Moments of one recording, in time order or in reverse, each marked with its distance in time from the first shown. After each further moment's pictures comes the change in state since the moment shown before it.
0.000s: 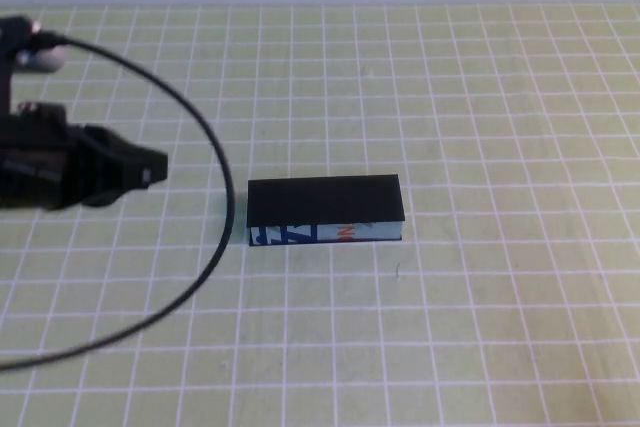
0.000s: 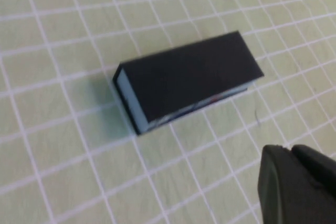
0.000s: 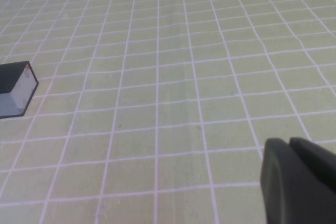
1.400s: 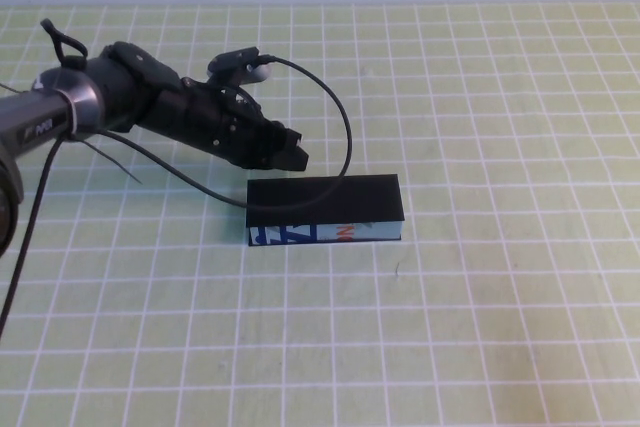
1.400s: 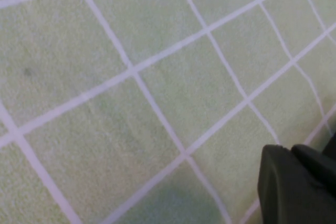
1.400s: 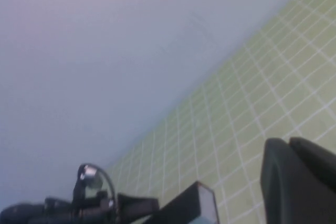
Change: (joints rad) right arm 0.000 0.031 -0.066 0.765 -0.142 -0.032; left arm -0.129 1.085 -0.777 -0.169 0.077 0.204
